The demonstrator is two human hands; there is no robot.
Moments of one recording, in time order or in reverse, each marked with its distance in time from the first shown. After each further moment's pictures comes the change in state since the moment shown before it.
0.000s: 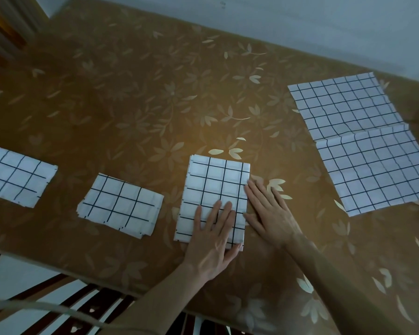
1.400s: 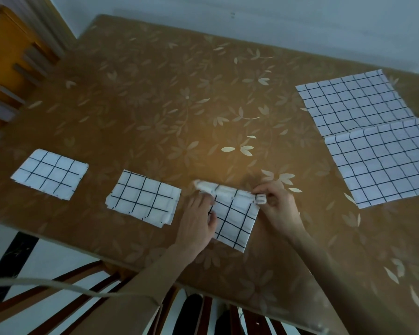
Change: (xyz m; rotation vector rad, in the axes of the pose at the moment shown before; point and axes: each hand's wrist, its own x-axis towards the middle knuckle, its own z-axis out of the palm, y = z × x) left_hand -0.019 -0.048 -0.043 -0.355 0.287 -0.213; right_hand -0.001 -0.054 -0.042 0.840 0.307 0.241
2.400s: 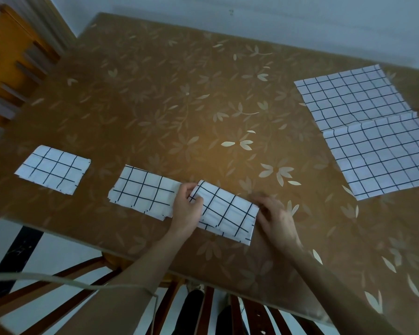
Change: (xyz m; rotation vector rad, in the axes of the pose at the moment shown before) left_hand 0.008 -0.001 -0.021 -0.764 0.051 -0.632; right_hand -0.047 0.031 0.022 -0.277 0.016 -0.057
